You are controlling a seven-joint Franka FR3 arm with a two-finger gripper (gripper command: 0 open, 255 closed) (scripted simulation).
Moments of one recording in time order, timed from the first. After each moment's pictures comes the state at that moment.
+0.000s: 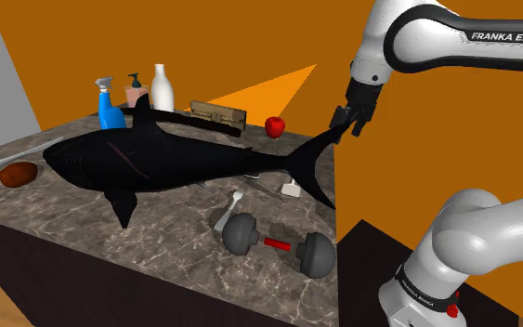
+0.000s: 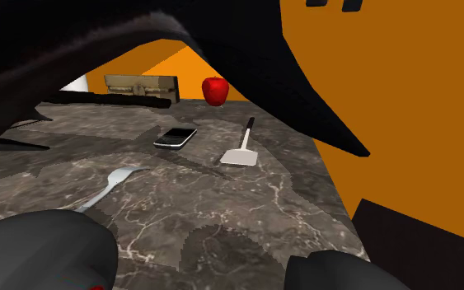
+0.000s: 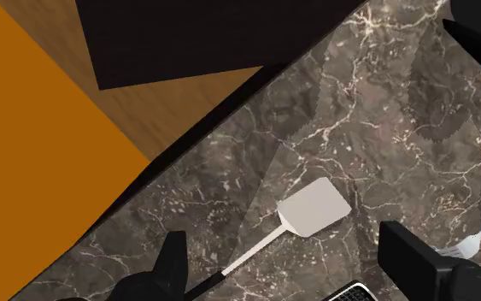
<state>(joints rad) 0.01 -0.80 0.05 -2.43 -0.03 1.70 0.16</state>
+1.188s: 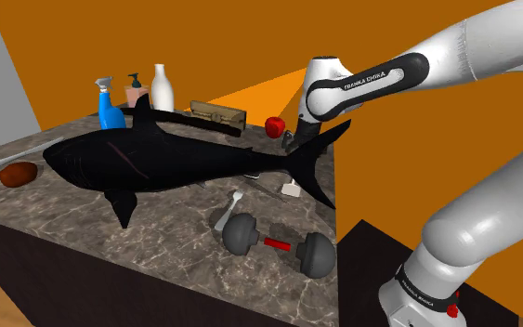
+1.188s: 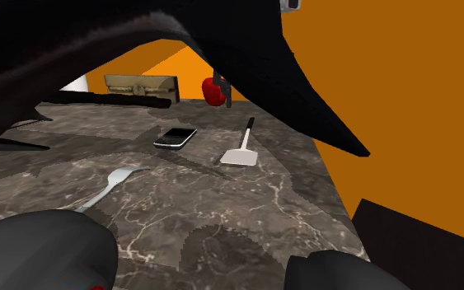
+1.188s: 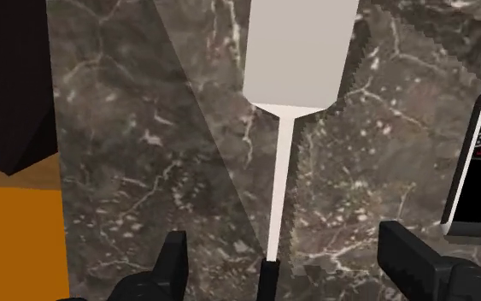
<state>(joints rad) -0.22 -0.26 0.20 -2.40 -0.01 2.18 0.89</state>
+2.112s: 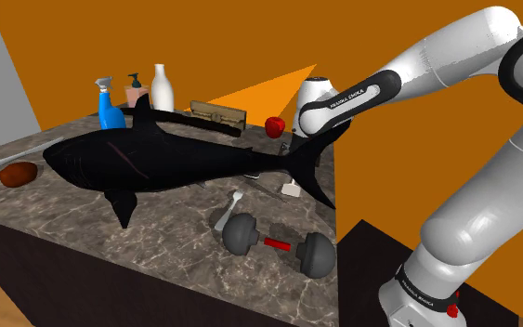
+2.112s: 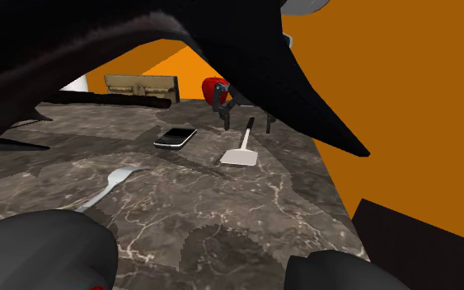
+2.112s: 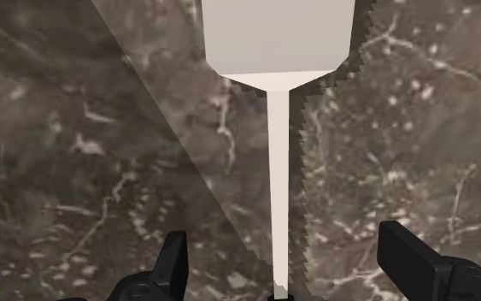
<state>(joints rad) -0.25 -0.12 0.21 -2.41 -0.04 2.34 1.02</state>
